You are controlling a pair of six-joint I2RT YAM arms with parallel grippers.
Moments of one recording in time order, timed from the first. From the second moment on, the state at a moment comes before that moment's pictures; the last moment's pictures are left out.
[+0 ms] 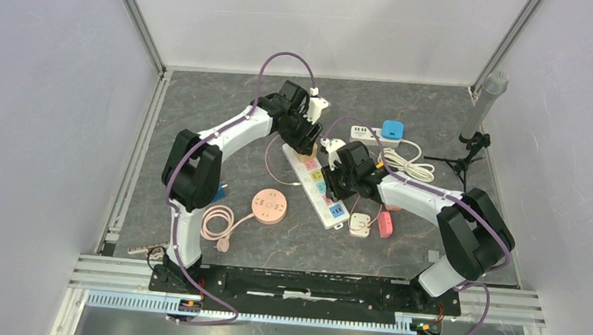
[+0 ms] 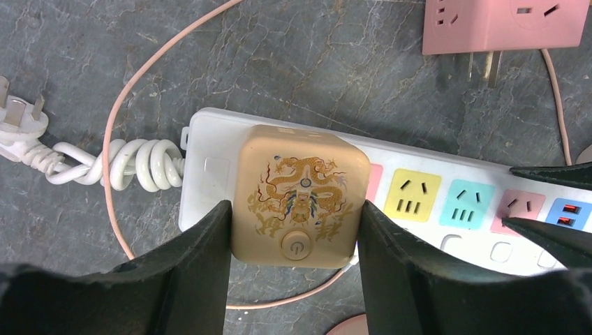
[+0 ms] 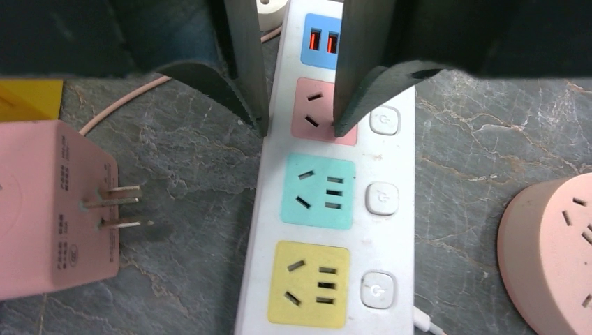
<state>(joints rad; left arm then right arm) -0.53 2.02 1.63 -0.59 0.26 0.20 0.65 1.60 0.90 -0.24 -0.08 0.08</state>
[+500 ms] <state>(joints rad) -0.51 2.05 1.69 -0.65 0.31 0.17 0.65 1.62 0.91 -0.25 -0.11 0.03</state>
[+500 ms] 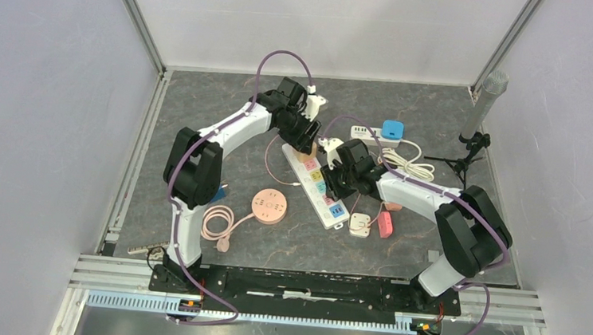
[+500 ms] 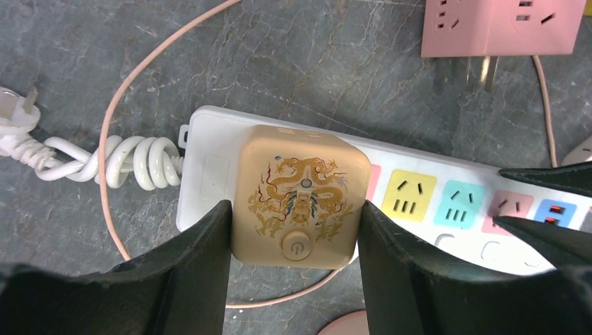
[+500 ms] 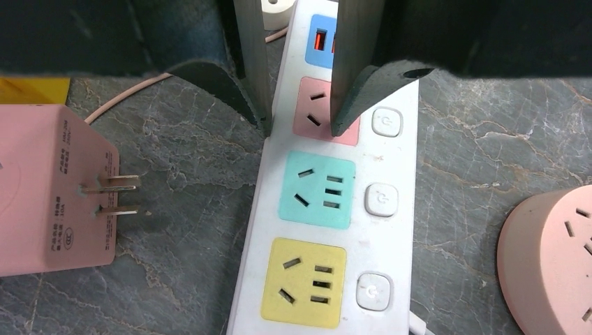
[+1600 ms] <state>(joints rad) -0.45 1.93 1.51 -0.58 0.31 0.06 0.65 1.65 0.95 -0.26 -0.12 0.05</state>
